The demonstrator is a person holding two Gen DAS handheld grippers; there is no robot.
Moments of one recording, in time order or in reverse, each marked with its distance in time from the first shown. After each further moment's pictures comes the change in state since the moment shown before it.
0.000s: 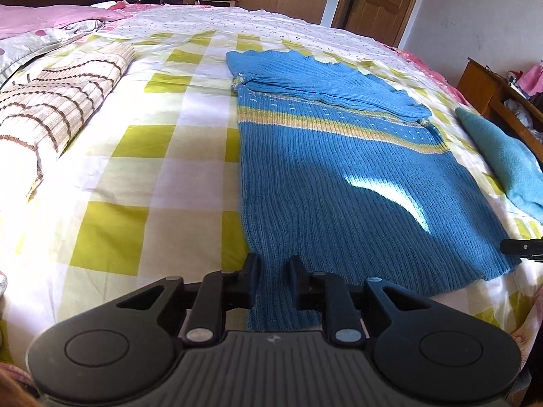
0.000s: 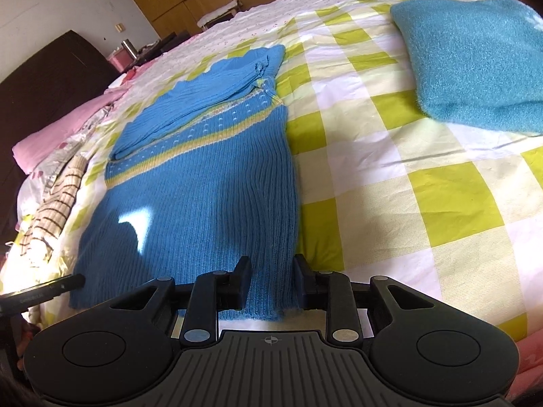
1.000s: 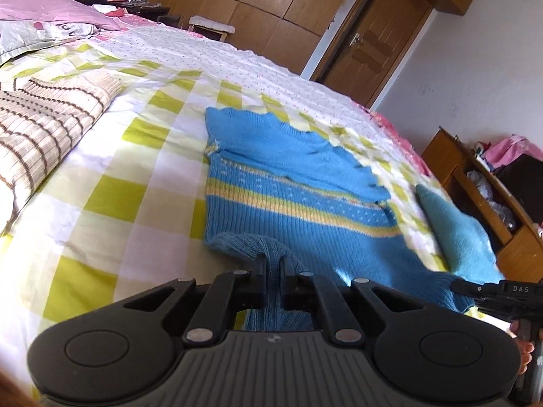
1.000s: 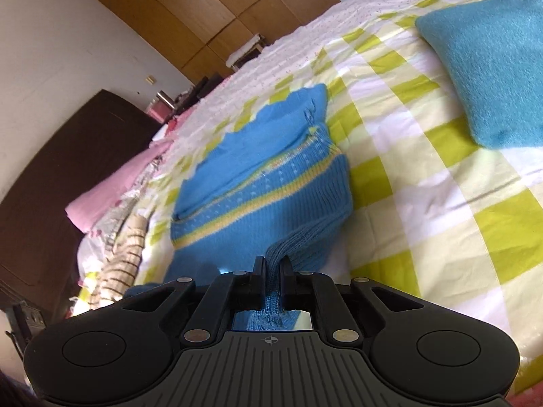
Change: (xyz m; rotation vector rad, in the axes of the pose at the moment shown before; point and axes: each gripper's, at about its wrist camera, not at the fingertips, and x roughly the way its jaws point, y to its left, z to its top) left arm -0.021 0.015 0.051 -0.159 -0.160 -0.200; right arm -0.014 0.017 0.034 0.151 -0.125 0.234
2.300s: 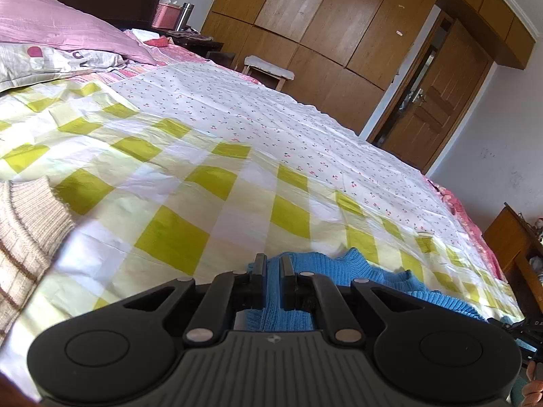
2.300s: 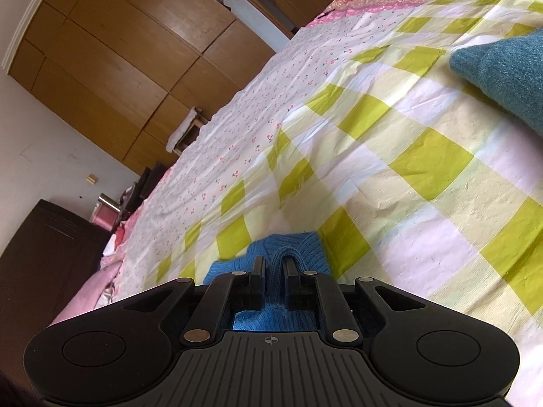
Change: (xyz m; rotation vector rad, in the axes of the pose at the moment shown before) left arm 0.176 0.057 0.163 -0.102 -0.172 0.196; right arm 0.194 -0.036 0.181 0.239 -0.223 -0.134
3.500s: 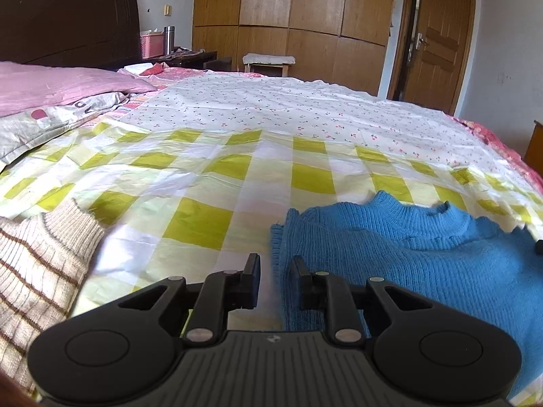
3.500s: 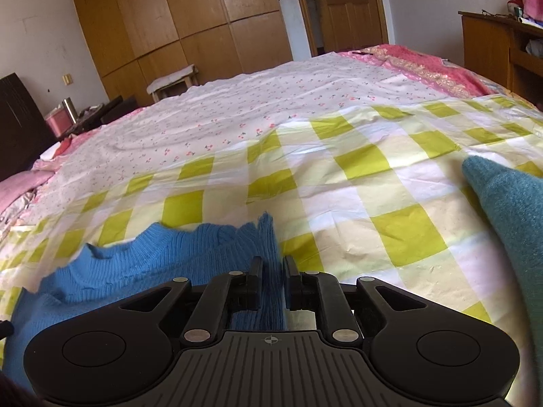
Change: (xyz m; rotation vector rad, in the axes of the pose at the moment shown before) left arm -0.009 -0.026 -0.030 0.260 0.022 0.170; right arm 0.007 0.040 -0.010 -0.487 -0.020 -0.274
